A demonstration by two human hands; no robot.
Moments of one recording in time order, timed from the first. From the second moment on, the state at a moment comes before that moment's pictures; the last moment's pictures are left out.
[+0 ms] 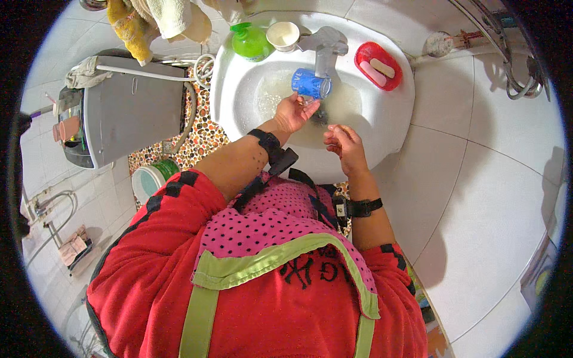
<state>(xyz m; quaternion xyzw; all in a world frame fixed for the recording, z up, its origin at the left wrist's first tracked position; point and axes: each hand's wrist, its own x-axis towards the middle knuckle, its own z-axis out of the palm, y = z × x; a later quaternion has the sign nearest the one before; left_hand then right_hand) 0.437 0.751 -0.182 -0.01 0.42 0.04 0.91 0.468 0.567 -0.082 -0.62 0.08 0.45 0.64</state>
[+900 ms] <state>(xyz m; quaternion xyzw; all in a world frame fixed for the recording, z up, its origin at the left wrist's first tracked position) 0.433 0.757 -0.165 0.88 0.16 0.17 0.42 0.443 0.561 -0.084 -0.65 0.05 0.46 0.60</state>
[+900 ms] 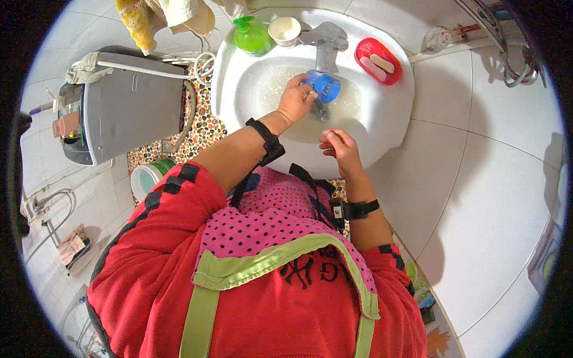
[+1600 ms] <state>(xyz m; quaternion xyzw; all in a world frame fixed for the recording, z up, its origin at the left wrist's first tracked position) 0.433 0.768 -0.162 0.82 0.27 0.11 0.49 0.436 0.563 -0.095 -0.66 -0.01 0.47 0.58</state>
